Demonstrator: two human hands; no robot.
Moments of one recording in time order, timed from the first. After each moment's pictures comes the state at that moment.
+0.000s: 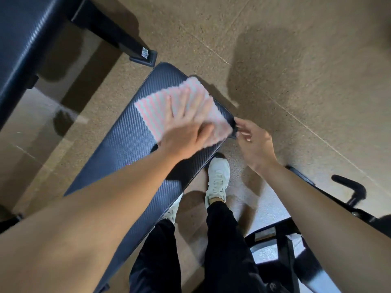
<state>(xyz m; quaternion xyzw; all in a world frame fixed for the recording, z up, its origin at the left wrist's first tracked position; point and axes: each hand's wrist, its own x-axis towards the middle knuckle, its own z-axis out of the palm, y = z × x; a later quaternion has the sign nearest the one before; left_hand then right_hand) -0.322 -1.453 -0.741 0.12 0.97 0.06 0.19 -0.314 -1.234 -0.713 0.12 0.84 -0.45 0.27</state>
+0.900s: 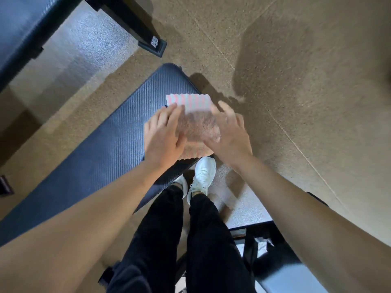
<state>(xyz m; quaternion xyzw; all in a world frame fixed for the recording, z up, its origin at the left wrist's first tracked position) -0.294 -1.455 -0.688 -0.12 0.96 0.19 0.15 -0.363 -1.265 -0.687 -0.15 0.91 -0.22 0.31</state>
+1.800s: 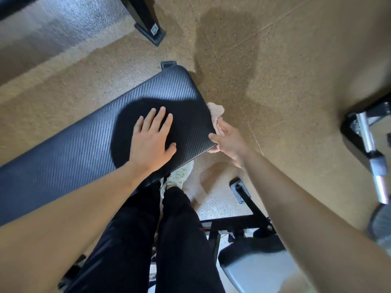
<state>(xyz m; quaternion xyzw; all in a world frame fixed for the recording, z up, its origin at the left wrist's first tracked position) -0.274 -1.484 -0.679 -0.11 0.95 0.15 0.24 -0.401 -1.279 -0.665 0.18 0.74 -0.38 0.53</state>
